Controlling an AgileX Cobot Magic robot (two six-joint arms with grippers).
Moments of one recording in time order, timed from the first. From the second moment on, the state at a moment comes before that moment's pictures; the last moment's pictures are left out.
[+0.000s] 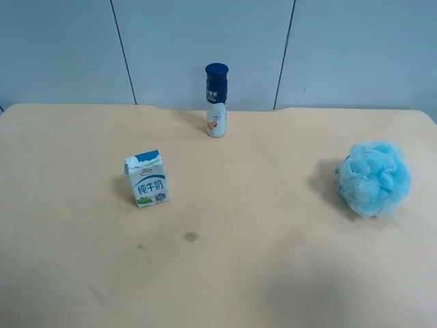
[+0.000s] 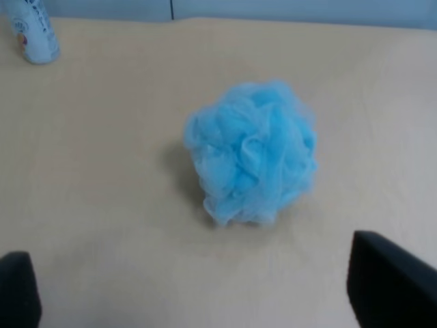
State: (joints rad) left arm 0.06 -0.01 -0.51 -0.23 1.07 0.28; right arm 0.08 0.00 -0.57 0.07 1.11 -0.09
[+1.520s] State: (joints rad) left arm 0.06 -0.01 -0.51 -0.23 1.07 0.28; right arm 0.08 0.92 -0.65 0.04 0.76 -0.09
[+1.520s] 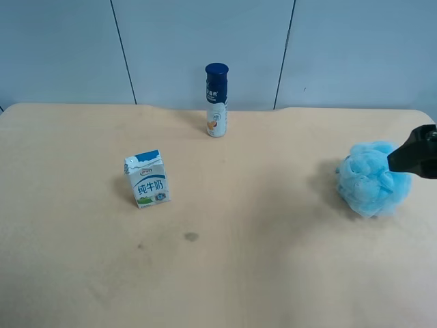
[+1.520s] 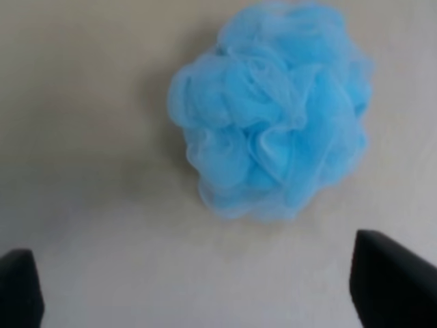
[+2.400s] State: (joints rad) left arm 0.06 -0.01 -0.51 -0.23 1.07 0.28; right arm 0.08 1.29 -0.79 -0.26 0.67 0.13
